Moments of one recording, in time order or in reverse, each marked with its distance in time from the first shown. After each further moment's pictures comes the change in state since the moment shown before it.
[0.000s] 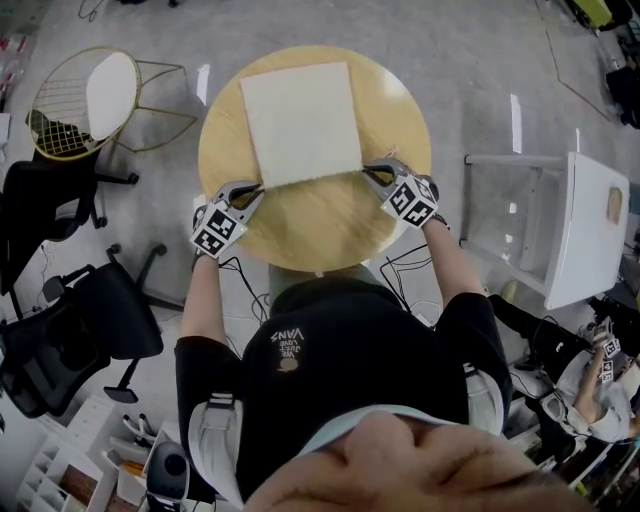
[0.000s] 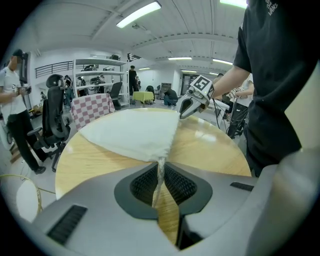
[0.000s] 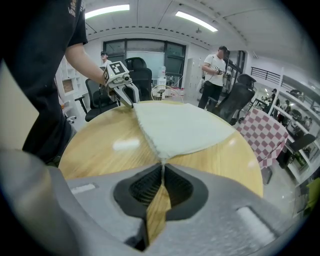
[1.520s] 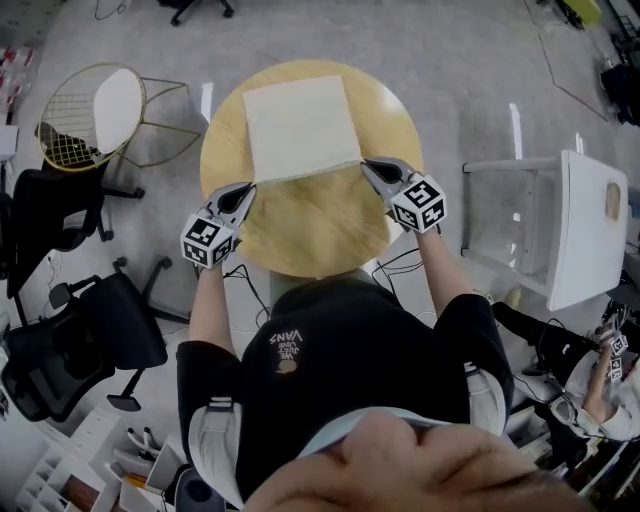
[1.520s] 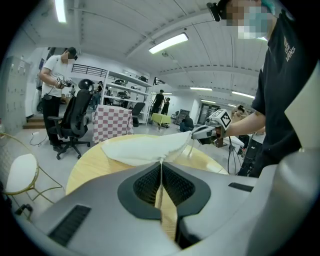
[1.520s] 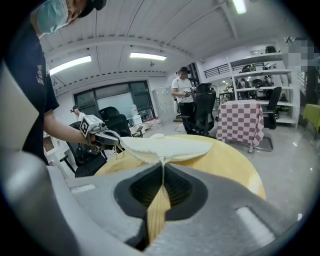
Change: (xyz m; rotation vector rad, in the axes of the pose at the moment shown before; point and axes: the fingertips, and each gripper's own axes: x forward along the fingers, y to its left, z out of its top) left arm -0.048 0.015 0.070 -0.263 -0.300 0.137; right arm -0.068 -0.032 0.051 0.483 -0.382 -0.095
